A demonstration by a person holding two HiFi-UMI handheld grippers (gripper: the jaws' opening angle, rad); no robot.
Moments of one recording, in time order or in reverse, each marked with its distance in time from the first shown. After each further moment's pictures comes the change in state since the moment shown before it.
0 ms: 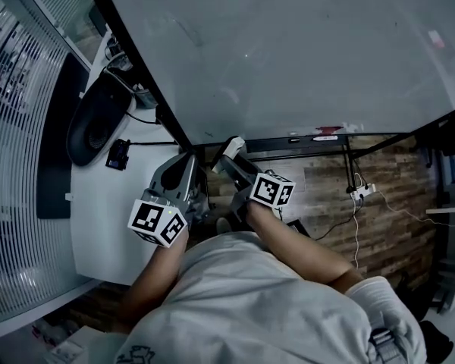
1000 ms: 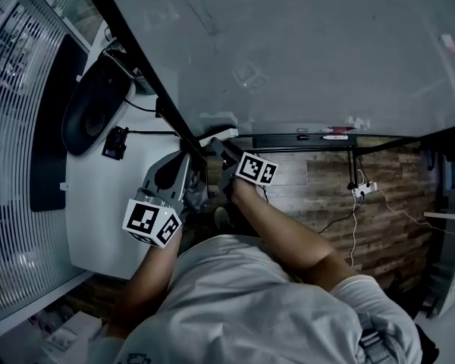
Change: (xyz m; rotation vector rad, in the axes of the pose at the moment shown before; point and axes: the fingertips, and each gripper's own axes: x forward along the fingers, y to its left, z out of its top) left arm -0.003 0.036 -0.030 0.028 0.056 0.058; right arm 0.086 -0.075 -0.035 0.124 0.041 -0.030
